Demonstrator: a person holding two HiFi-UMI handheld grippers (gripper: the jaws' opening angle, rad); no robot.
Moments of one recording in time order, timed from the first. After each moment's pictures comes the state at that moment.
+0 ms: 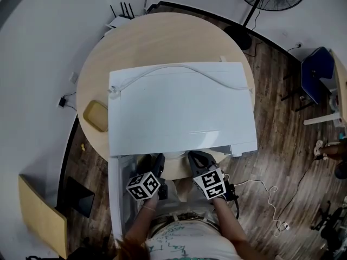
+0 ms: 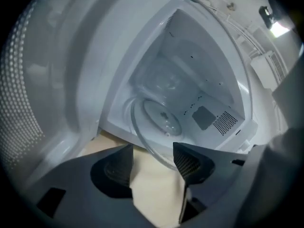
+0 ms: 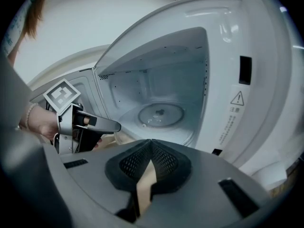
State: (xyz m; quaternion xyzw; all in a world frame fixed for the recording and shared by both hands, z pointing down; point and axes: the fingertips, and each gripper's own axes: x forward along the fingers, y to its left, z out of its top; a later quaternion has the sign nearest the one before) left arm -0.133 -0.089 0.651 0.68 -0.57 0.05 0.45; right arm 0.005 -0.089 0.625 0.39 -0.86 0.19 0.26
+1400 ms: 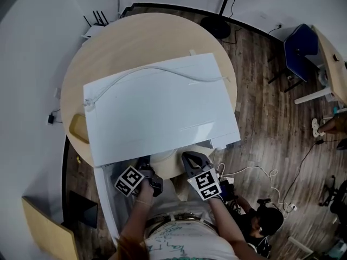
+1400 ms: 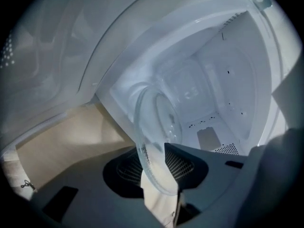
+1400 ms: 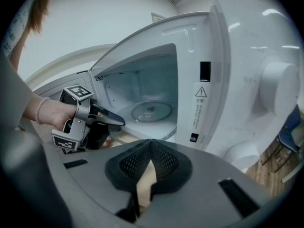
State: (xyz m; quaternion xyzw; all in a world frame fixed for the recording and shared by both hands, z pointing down) left arm -0.118 -0.110 0.666 0.58 -0.54 -0.08 0.60; right arm 0.037 -0.074 0.622 0.43 -0.84 0.20 0.26
